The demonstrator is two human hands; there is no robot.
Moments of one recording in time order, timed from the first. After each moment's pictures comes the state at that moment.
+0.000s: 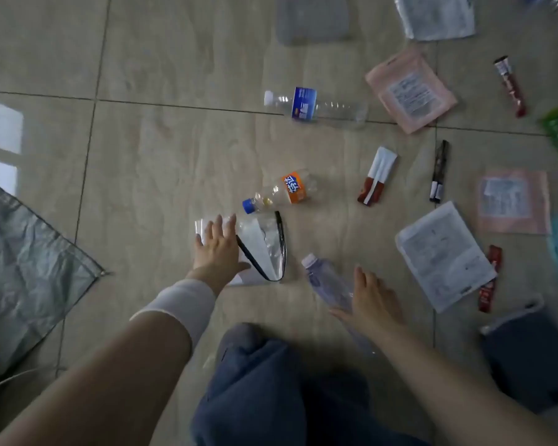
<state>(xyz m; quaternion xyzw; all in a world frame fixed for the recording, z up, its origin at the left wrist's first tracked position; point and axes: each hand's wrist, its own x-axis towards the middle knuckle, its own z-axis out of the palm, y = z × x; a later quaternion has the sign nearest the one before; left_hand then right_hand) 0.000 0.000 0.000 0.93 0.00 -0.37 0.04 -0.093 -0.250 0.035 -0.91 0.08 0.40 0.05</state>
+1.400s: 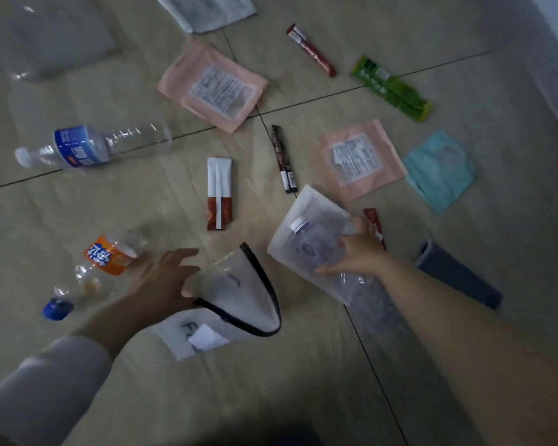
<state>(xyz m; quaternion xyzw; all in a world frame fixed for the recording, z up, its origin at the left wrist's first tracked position) 0.057 -0.168 -0.045 0.86 -0.35 -0.36 0.10 -0.077 -0.487 -0.039 -0.84 0.32 0.39 0.21</state>
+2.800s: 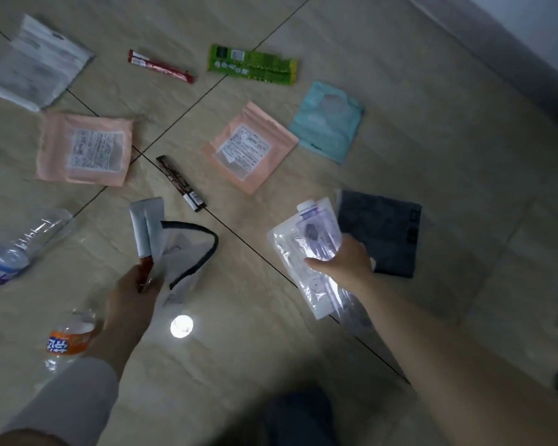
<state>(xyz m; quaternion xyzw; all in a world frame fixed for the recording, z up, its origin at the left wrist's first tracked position) 0.042 -0.278 0.024 0.91 -0.14 -0.32 0.21 -0.201 -0.495 0.028 -0.67 0.63 0.14 0.37</state>
